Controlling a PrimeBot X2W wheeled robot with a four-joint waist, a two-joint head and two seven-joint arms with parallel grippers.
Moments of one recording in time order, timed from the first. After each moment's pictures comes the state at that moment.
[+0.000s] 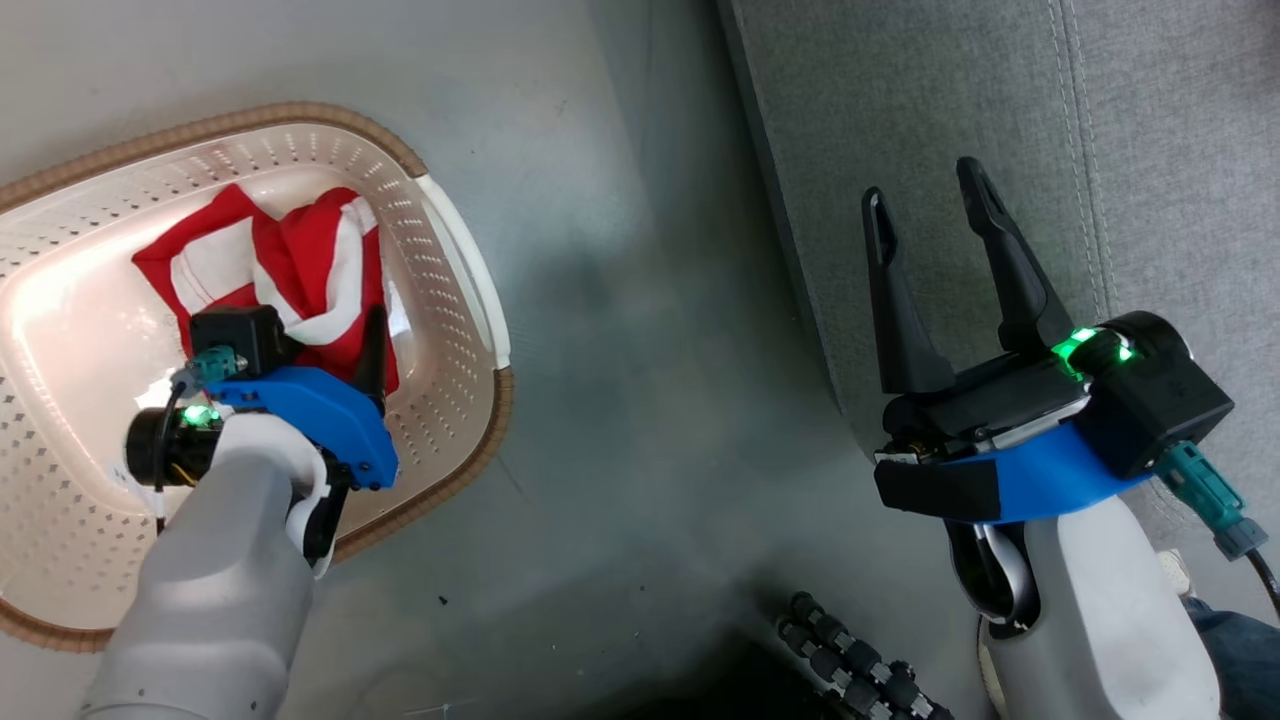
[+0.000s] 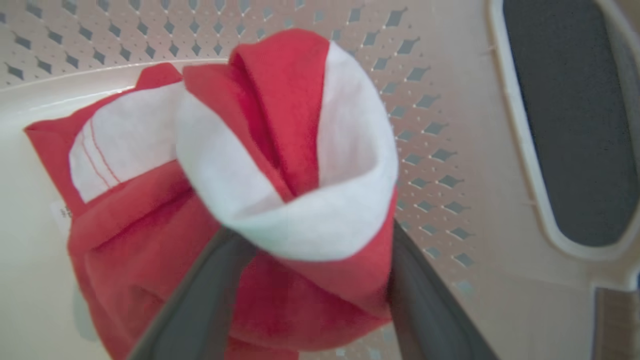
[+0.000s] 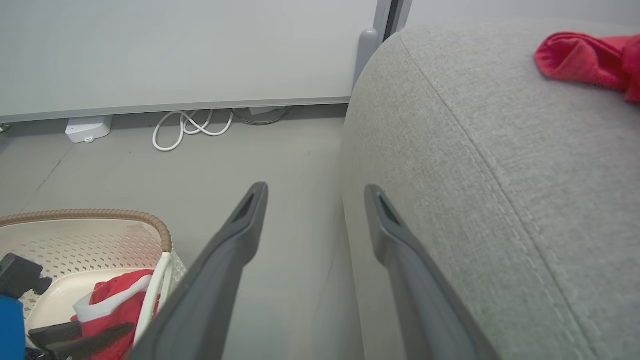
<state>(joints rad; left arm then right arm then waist) -0.86 0.15 -0.49 1.14 -0.56 -0.09 -0.24 -0.40 -0.05 0.17 0.00 0.12 0.13 -0.23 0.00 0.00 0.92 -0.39</state>
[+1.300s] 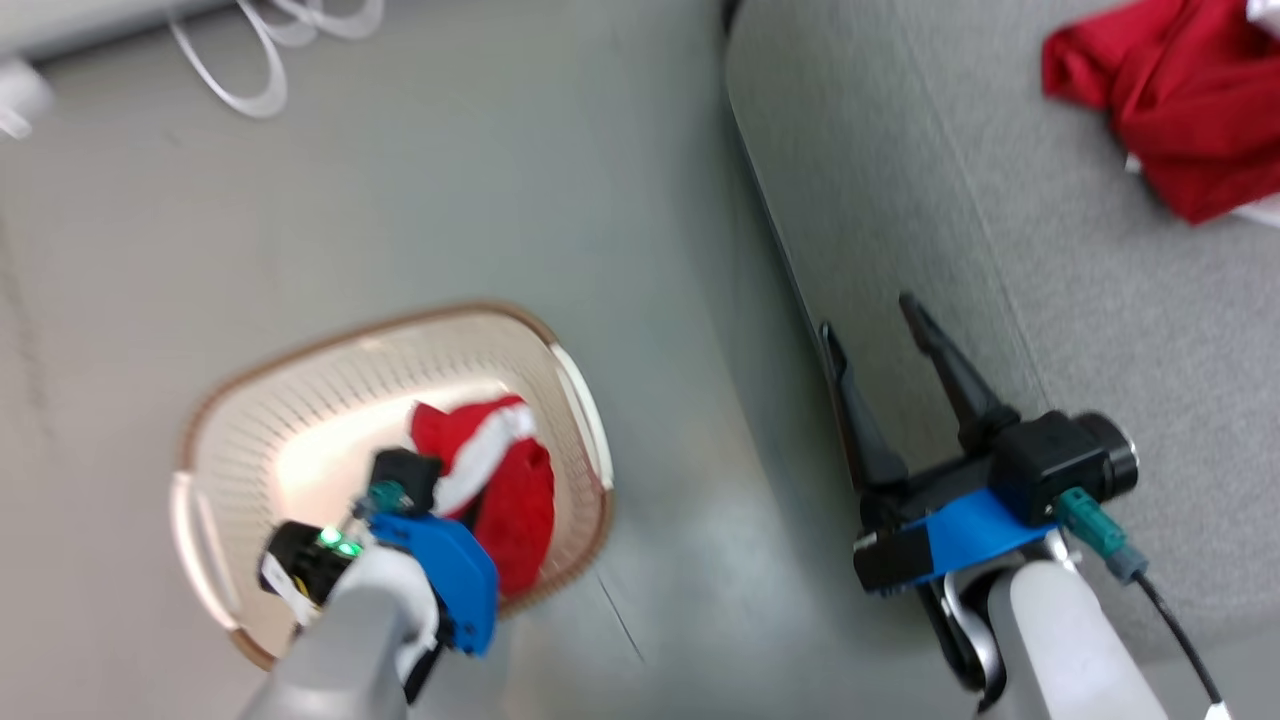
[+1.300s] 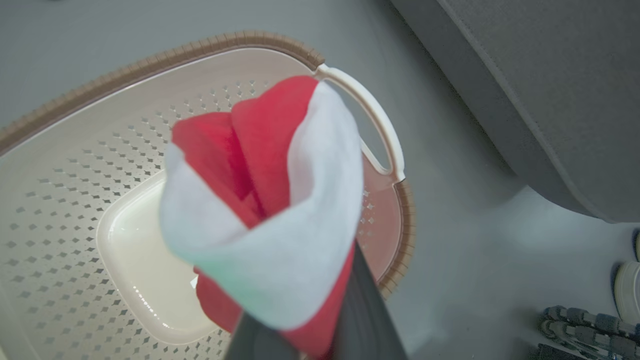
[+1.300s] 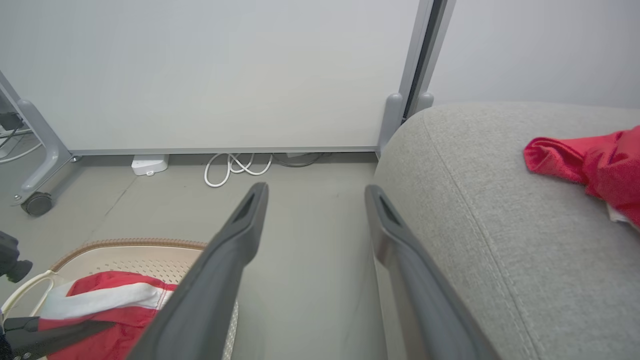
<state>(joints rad) -0.76 0.06 -0.69 1.26 -0.50 -0.13 -0.23 -0.32 -0.05 0.19 0.15 0.03 0.13 -0.18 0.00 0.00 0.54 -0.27</state>
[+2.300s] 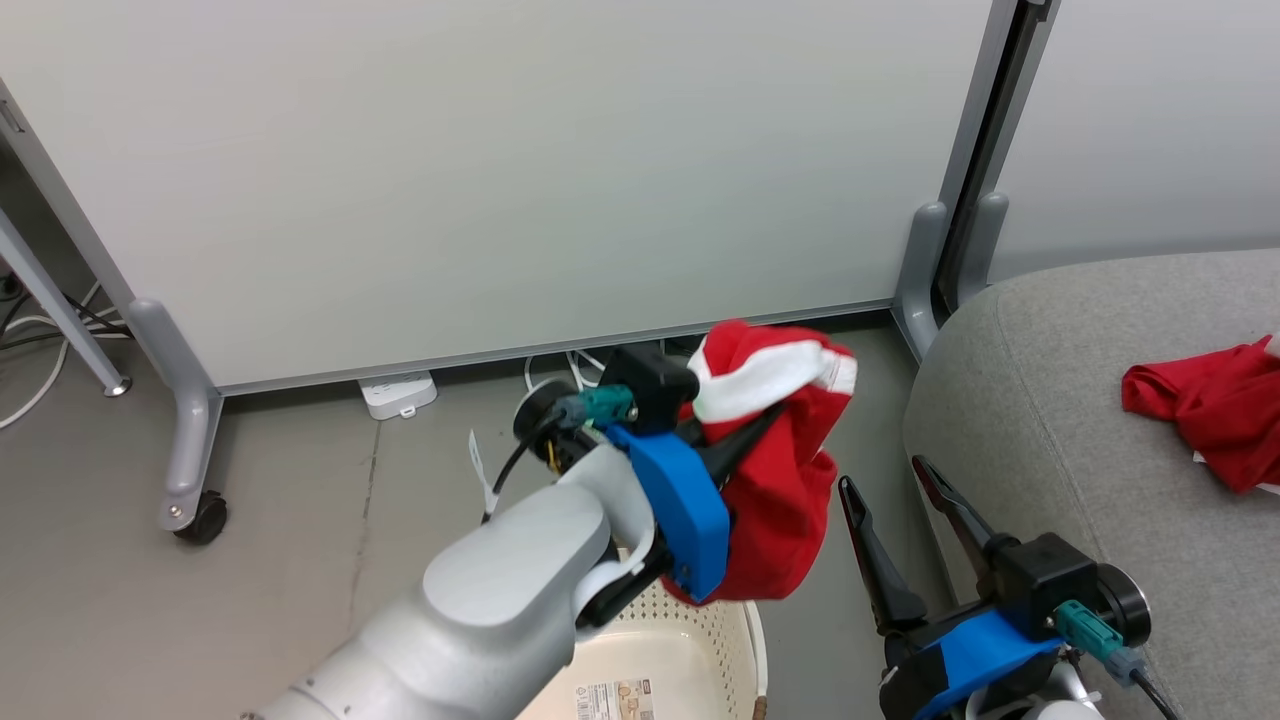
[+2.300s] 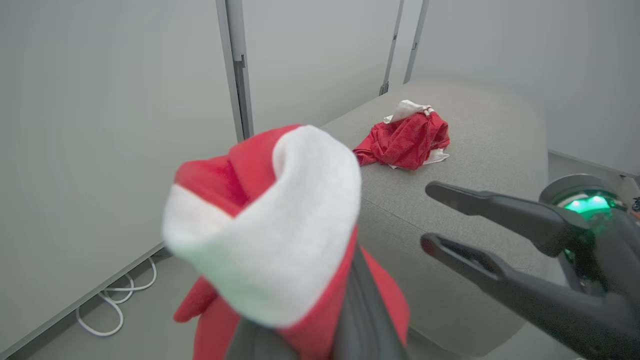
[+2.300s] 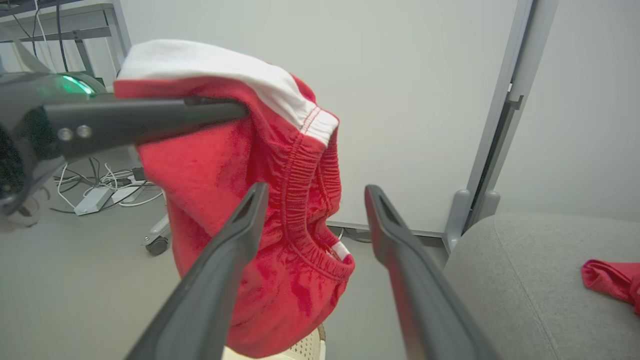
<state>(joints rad) -0.87 0.05 -1.15 0.70 -0.88 -0.13 -0.15 -0.05 -0.05 0.16 0.06 0.03 0.13 -0.04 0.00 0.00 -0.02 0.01</state>
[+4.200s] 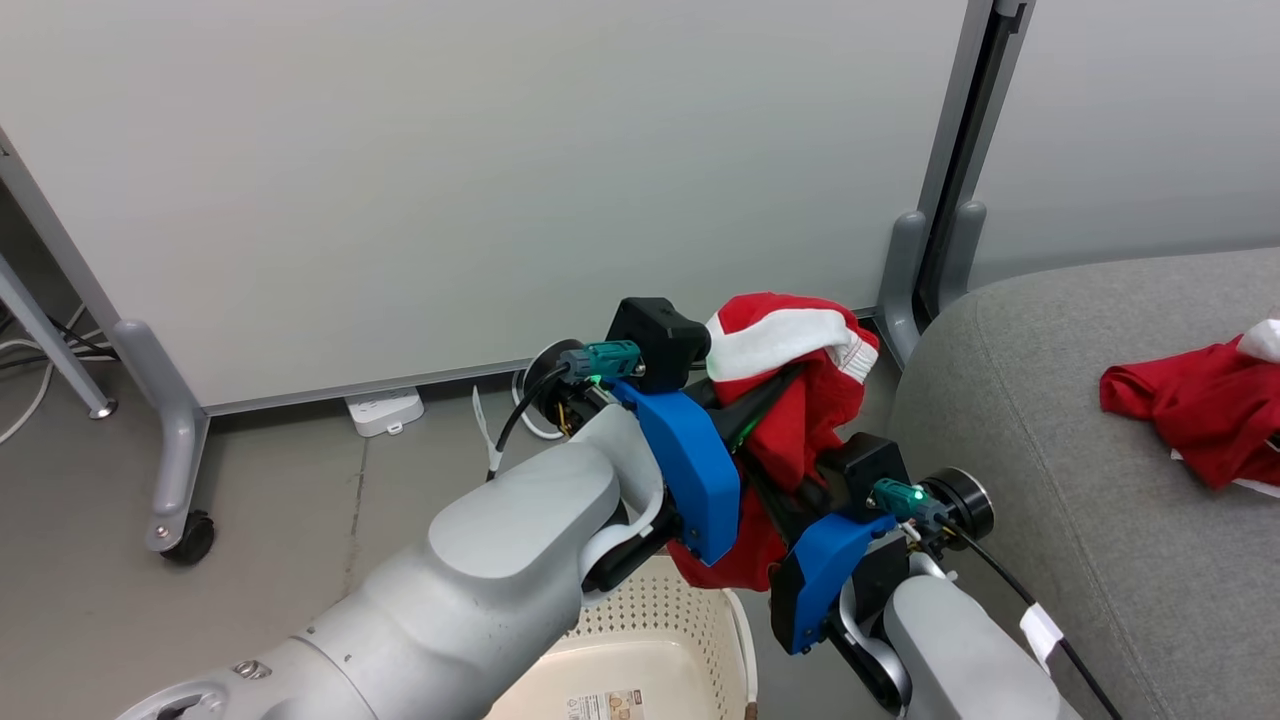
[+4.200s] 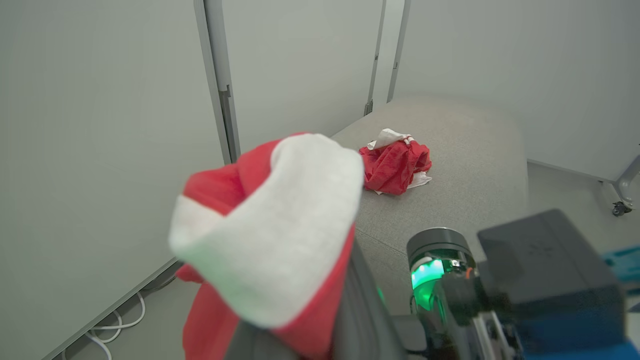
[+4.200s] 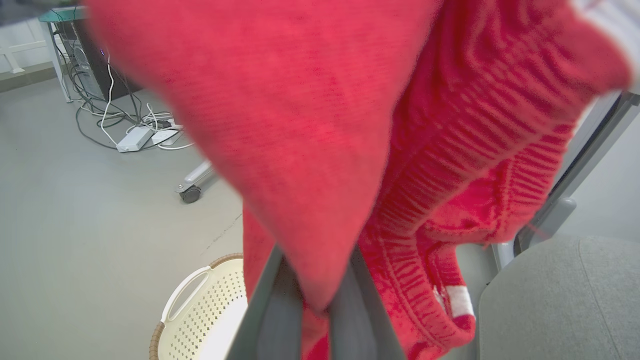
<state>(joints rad) -1.01 0.05 -1.28 0.71 -1.05 -0.13 -0.19 -0.46 -0.05 0.43 0.63 0.14 0.13 -0.08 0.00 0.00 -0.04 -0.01</state>
